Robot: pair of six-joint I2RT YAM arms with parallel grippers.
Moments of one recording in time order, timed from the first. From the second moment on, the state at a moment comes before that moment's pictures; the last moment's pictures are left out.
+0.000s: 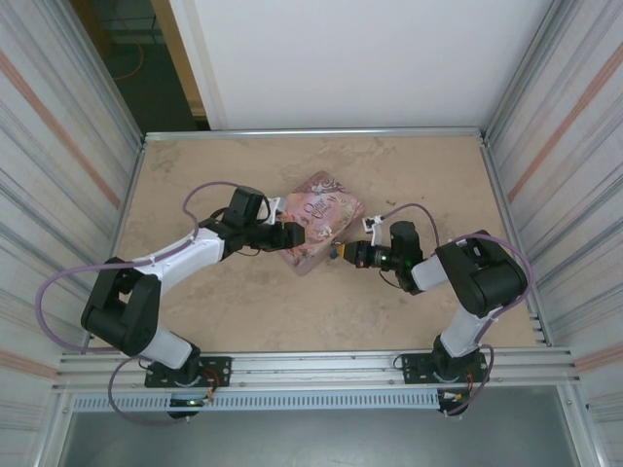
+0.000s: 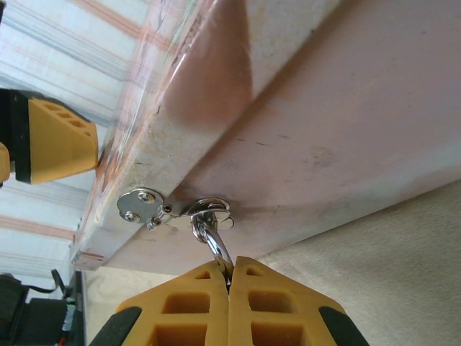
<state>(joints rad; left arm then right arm) -0.50 1.50 0.90 -0.23 0.53 -0.55 0.39 1.72 0.42 0.87 -0.70 0.68</state>
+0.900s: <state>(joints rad) -0.50 1.48 0.88 -0.19 0.50 -0.56 0.42 1.79 0.51 0.86 -0.59 0.96</state>
